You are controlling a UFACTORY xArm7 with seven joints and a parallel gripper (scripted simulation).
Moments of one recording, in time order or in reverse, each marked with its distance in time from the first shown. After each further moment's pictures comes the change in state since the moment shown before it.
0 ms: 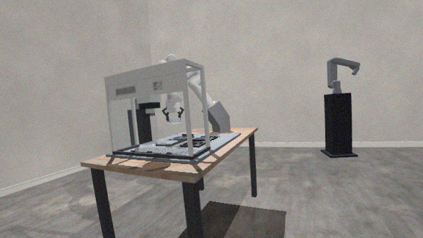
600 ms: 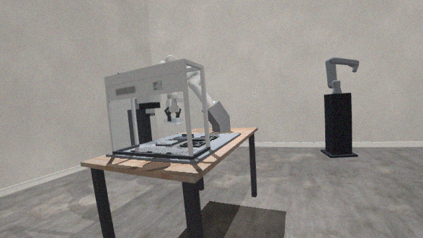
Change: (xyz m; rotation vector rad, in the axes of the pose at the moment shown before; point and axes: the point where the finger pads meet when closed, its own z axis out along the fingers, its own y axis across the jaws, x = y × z) arm 0.000 0.000 0.000 0.000 0.000 -0.528
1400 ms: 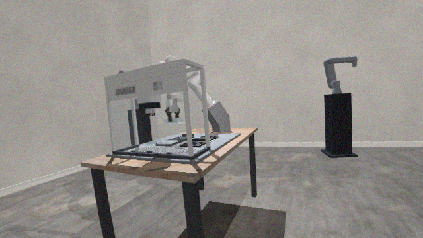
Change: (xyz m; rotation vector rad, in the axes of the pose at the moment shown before) arm 0.000 0.000 0.000 0.021 0.012 -0.110
